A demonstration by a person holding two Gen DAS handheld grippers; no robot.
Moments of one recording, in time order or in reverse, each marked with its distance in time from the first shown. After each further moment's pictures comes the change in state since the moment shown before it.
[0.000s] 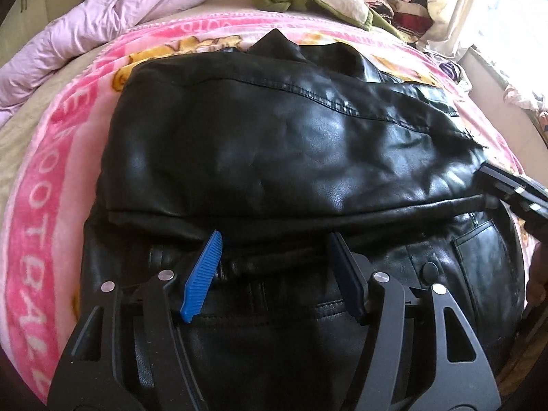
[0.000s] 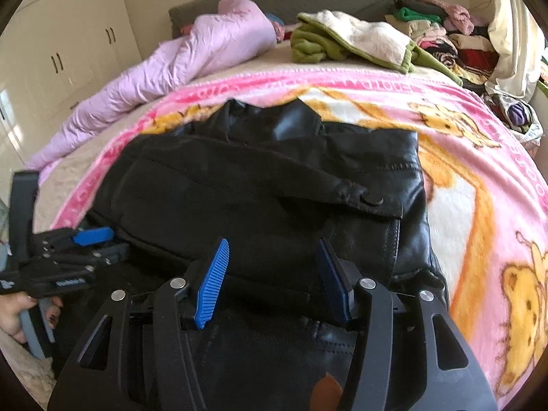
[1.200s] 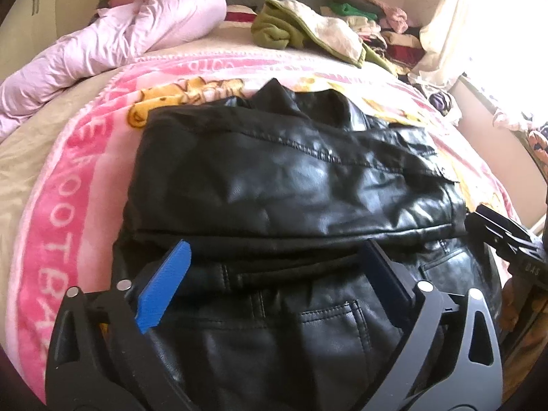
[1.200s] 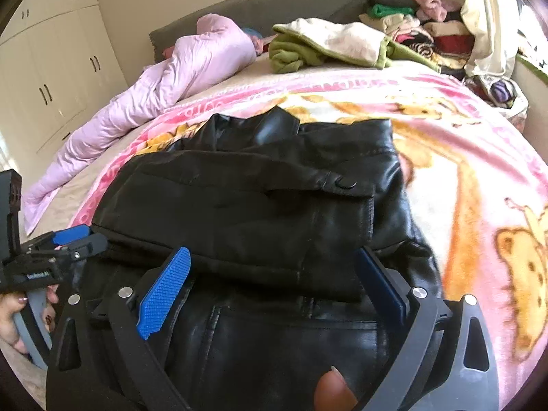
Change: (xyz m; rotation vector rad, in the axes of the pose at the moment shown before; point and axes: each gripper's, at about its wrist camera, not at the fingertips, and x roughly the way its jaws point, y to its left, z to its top) left arm -0.045 0.002 0.010 -0.028 -0.144 -0.026; right arm -0.045 -0.010 -0.014 0.114 -0.134 0.010
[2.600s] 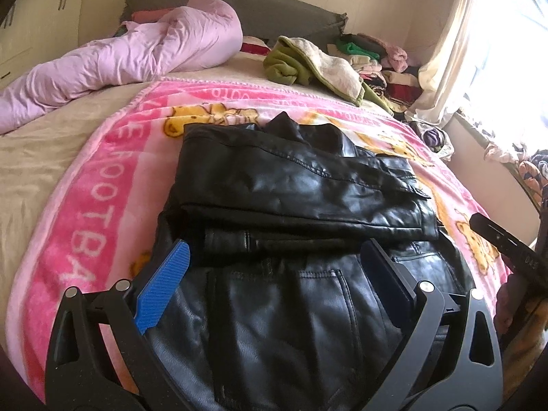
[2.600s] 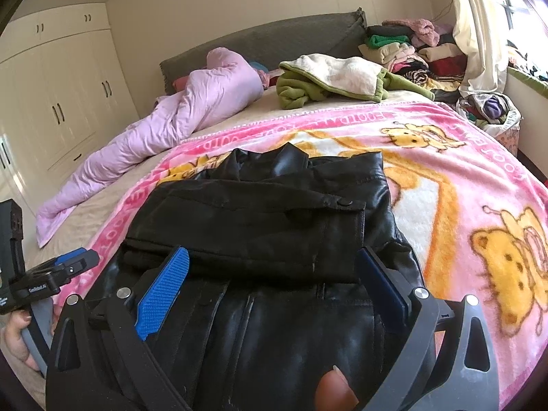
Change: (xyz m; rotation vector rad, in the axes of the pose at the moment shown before) left arm -0.068 0.011 -0.039 -0.075 -0.146 -0.010; right arm -0.062 0.017 -0.013 0.009 -0.119 0.021
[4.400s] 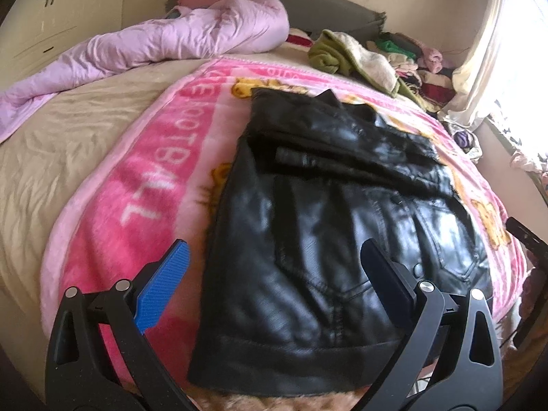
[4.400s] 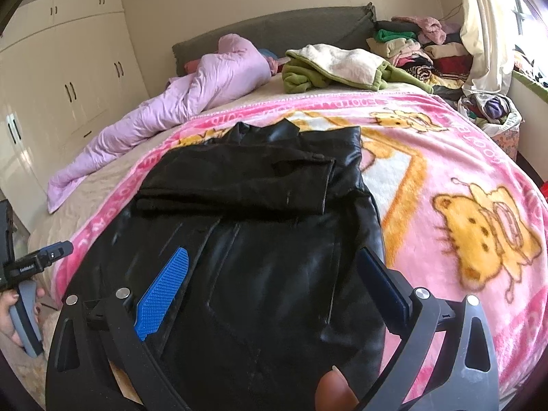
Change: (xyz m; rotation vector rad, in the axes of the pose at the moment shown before) left arm -0.079 0.023 -0.078 -0.099 0.043 0.149; right arm -0.073 -0.018 -0.052 -0.060 0.060 0.028
